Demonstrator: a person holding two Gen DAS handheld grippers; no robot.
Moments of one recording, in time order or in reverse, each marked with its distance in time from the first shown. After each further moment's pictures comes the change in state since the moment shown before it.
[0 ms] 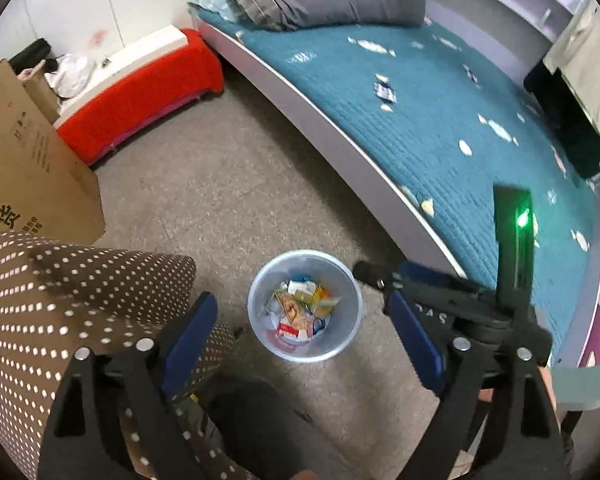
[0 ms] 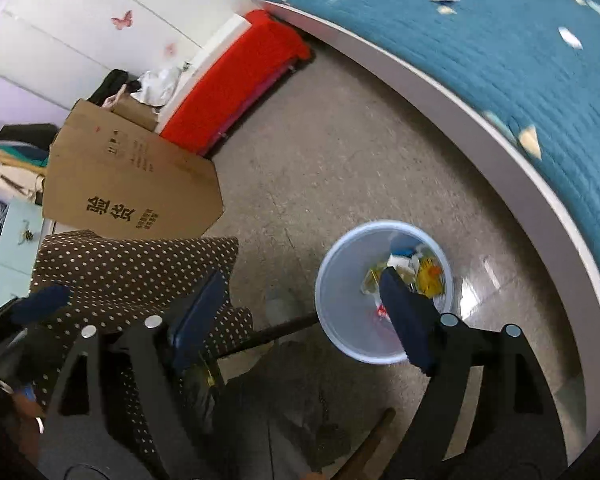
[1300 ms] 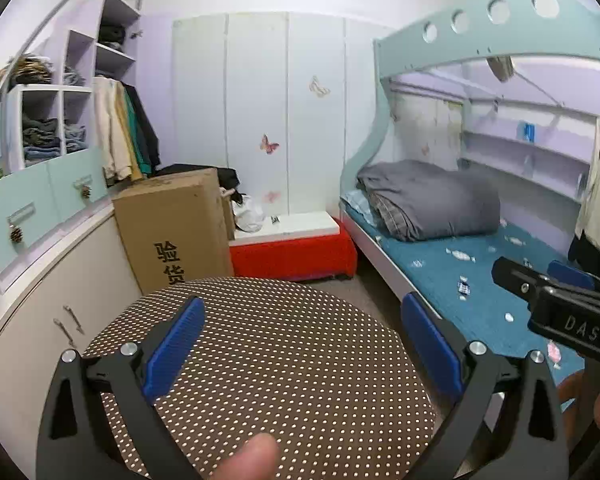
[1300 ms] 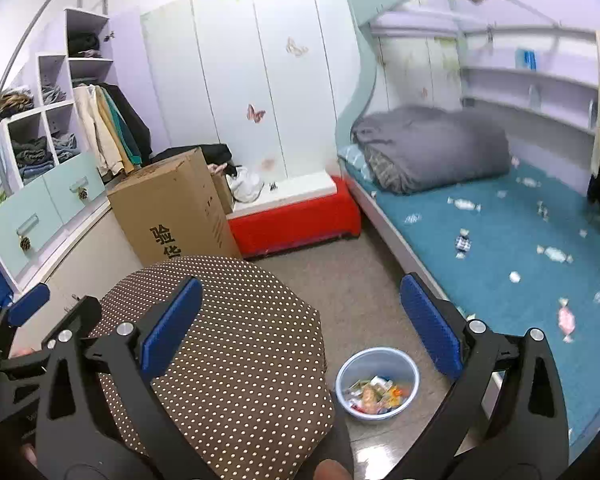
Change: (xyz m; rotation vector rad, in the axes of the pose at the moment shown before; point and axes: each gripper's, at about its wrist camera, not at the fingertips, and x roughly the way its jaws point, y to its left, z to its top) left arm -0.361 0.054 -0.238 -0.261 -0.757 0.368; right arm -0.301 0.286 -0.201 -0.561 -0.629 -0.093
